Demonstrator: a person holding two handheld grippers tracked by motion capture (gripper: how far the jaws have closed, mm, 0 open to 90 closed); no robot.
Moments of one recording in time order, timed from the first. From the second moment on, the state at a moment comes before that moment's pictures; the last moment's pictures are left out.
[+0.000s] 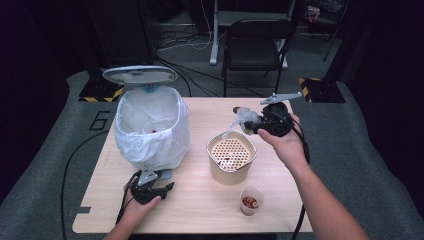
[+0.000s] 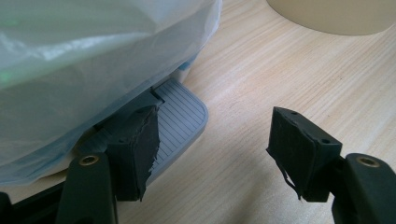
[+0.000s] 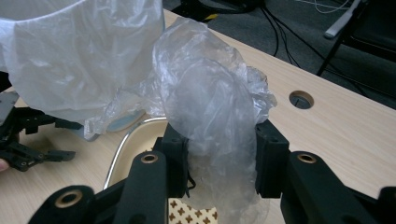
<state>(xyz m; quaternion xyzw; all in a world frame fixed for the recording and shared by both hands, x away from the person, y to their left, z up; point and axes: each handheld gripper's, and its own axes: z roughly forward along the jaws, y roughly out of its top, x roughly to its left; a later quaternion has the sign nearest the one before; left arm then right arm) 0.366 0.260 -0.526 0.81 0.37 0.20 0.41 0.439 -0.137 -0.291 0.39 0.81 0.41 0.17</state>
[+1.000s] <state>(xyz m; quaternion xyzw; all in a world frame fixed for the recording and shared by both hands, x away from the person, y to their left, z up) 0.365 0.259 -0.527 0.81 0.37 0.20 0.41 0.455 -0.084 -0.275 0.32 0.82 0.44 0.15</state>
